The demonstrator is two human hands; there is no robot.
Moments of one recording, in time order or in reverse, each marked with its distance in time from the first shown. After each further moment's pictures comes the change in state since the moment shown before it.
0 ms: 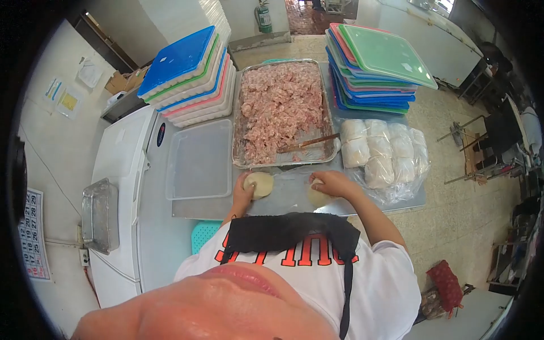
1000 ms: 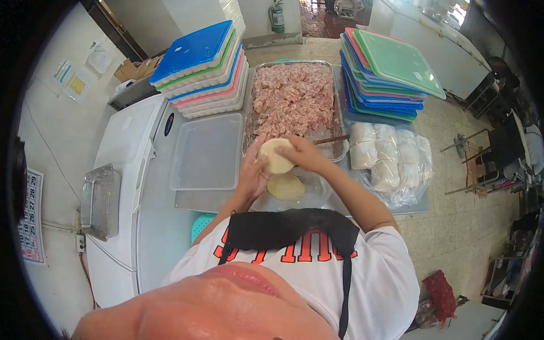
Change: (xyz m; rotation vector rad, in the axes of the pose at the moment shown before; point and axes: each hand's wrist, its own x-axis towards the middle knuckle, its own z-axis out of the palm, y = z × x) left_hand 0.019 0.151 0.008 -0.953 -0.182 -0.064; right_hand 0.092 -0.075 -0.011 0.482 0.346 -0.314
